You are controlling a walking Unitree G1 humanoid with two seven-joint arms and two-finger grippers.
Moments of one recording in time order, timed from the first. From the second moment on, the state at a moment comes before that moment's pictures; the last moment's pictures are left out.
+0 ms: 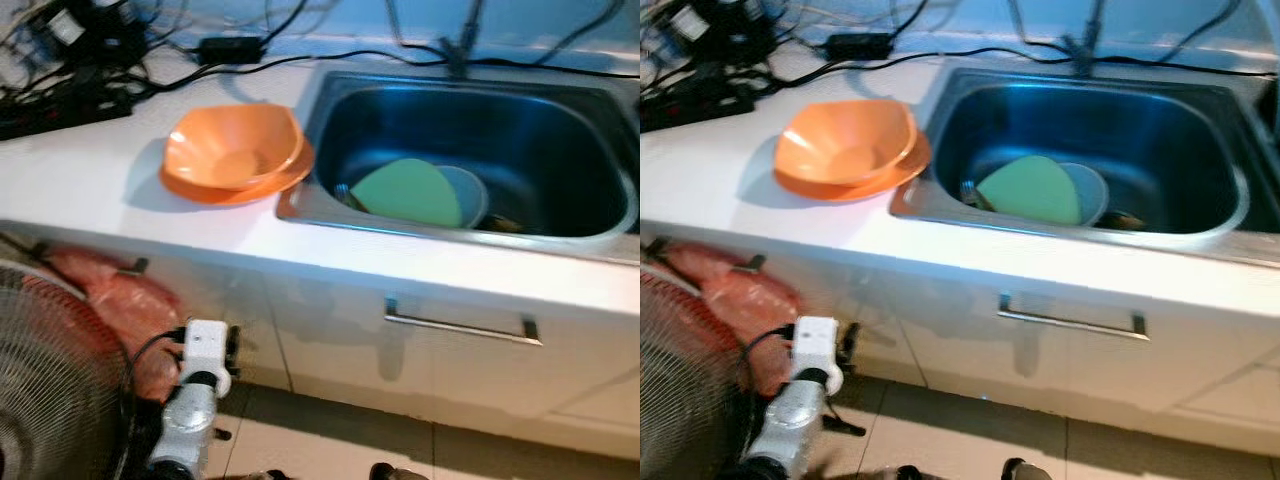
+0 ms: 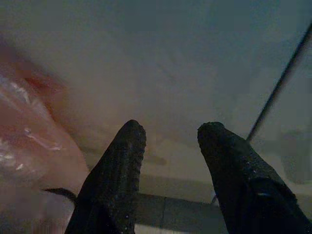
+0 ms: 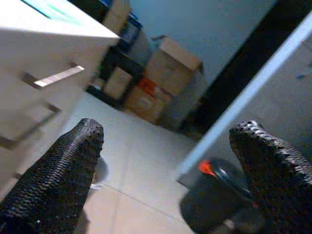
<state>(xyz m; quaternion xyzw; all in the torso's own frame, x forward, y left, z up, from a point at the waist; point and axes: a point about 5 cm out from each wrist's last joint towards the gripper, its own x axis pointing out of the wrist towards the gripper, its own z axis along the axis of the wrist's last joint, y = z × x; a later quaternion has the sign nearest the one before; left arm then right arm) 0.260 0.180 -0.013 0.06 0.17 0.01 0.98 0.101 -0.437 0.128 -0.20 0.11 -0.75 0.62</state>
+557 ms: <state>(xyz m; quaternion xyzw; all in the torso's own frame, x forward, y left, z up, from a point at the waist) 0.266 0.182 -0.007 0.06 0.15 0.01 0.99 0.163 -0.414 0.216 -0.25 -0.12 -0.68 0.68</state>
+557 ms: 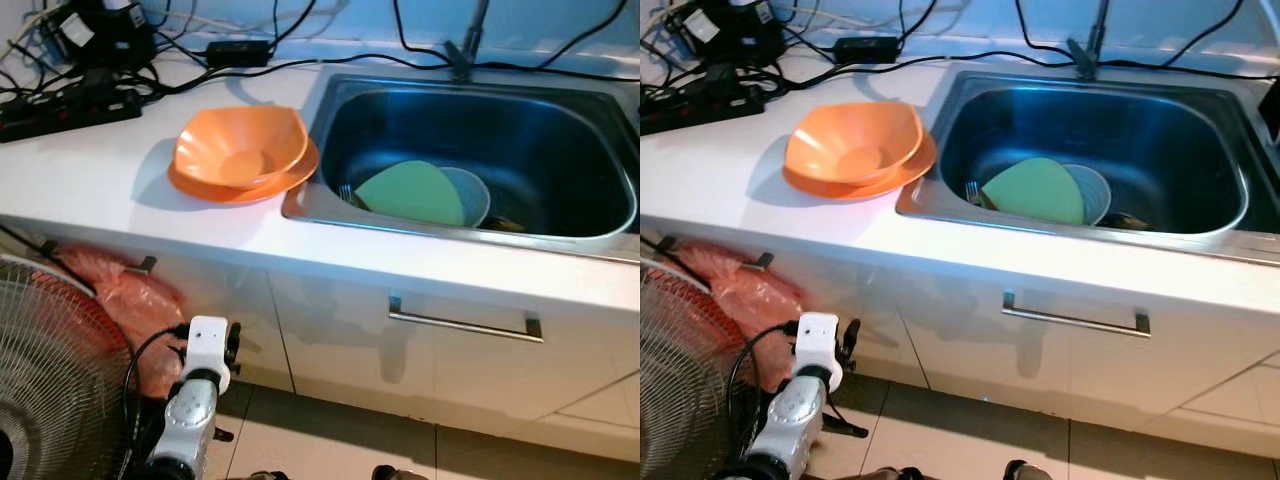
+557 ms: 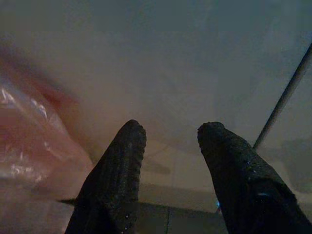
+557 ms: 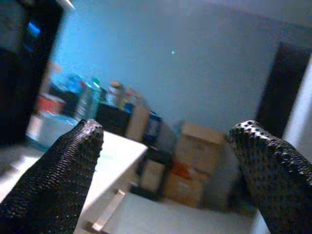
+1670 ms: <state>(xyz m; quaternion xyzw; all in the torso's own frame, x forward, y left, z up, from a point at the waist) 0.312 0.154 0.066 0.05 0.00 -0.04 1.00 0.303 -0.211 0.178 0.02 -0.13 0.14 0.98</state>
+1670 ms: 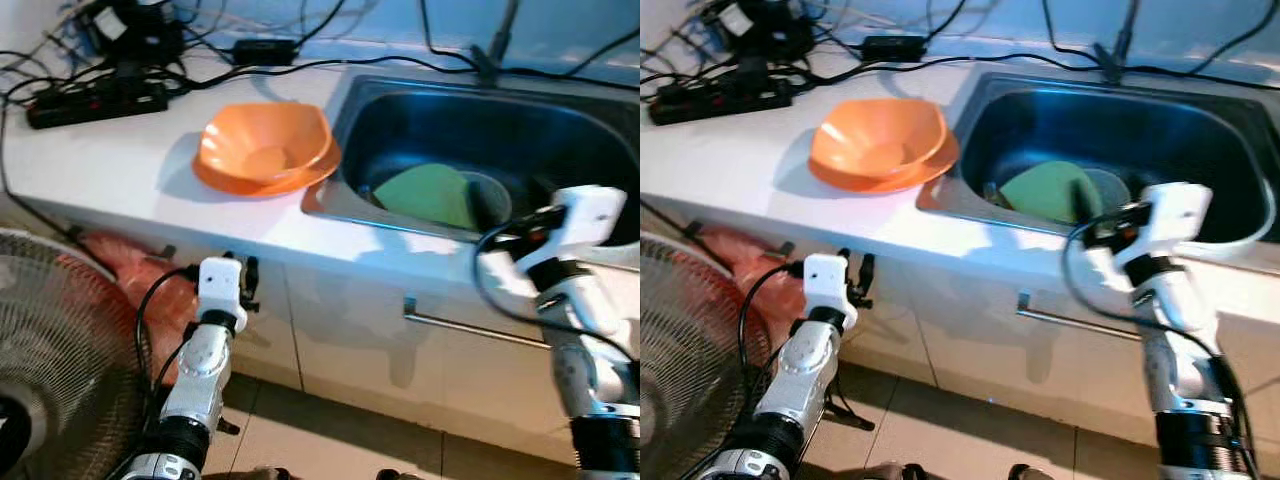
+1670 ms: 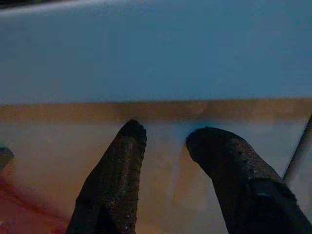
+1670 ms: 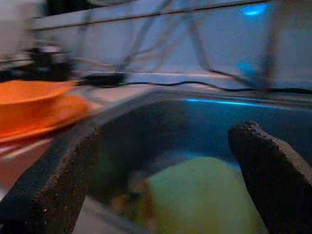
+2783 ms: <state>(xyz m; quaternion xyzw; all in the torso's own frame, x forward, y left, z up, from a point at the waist) 0.330 0.173 0.105 0.08 0.01 -0.09 0.99 0.312 -0.218 0.160 -0.01 -0.09 0.18 0.98</state>
